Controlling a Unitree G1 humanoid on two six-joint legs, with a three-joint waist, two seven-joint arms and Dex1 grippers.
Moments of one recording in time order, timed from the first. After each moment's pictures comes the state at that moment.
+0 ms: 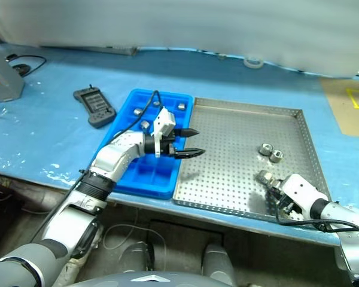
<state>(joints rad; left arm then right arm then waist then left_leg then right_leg) -0.71 0.21 -0.24 0.33 -0.32 0.31 -1.05 0.24 -0.81 -0.20 -0.05 0.03 0.01 0.76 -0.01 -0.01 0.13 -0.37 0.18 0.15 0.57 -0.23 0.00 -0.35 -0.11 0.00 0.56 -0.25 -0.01</state>
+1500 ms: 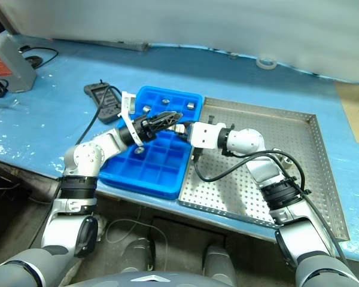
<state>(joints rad) -0.68 0.18 0.15 0.17 -0.73 0.87 -0.78 -0.60 -0.50 0.29 0.10 -0.12 -0.16 0.84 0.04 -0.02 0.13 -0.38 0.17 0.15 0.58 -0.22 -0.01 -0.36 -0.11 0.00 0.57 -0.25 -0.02</state>
